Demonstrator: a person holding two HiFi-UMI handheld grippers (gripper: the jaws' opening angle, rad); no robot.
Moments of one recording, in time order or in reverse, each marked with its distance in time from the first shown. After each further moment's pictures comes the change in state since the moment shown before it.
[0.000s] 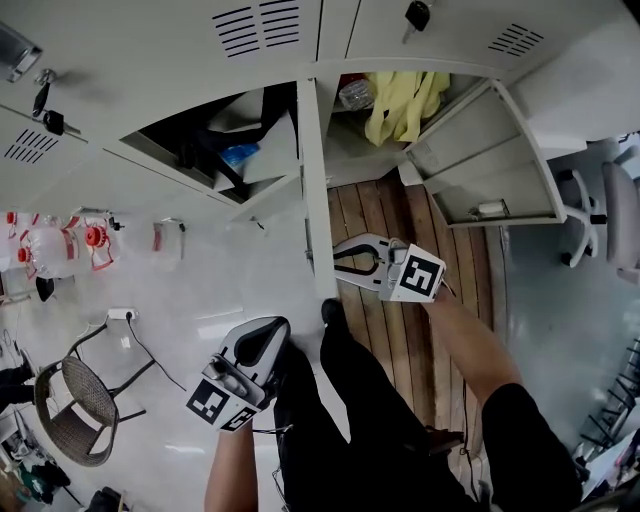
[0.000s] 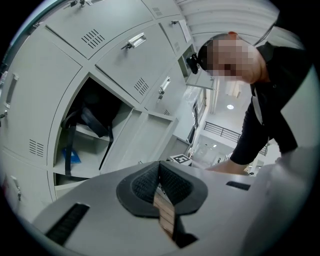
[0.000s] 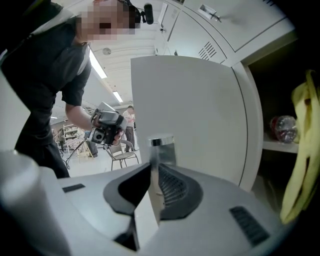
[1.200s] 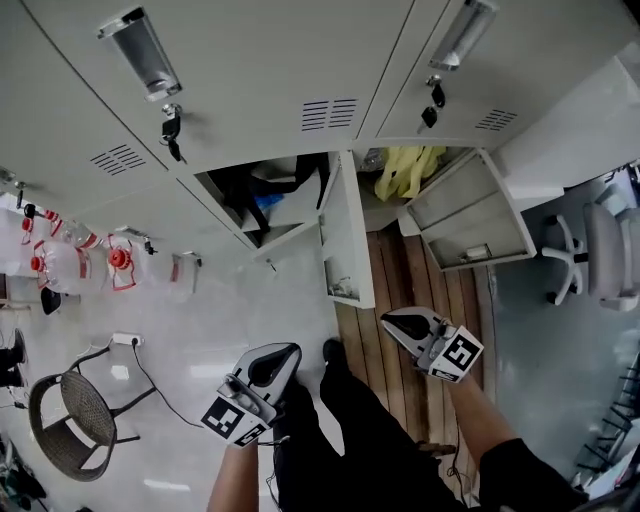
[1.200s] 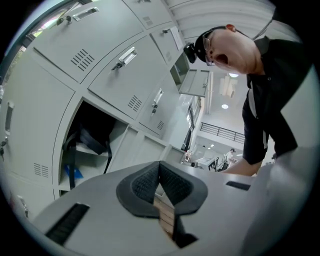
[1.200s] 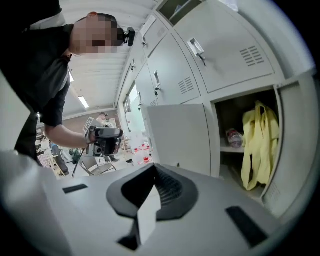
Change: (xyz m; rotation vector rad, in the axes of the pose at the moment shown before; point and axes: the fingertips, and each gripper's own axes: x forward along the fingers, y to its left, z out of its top) left arm -0.040 -0.015 0.054 0.066 -0.043 -0.026; right arm -0.077 0.048 0.065 0.213 -0.024 -0.386
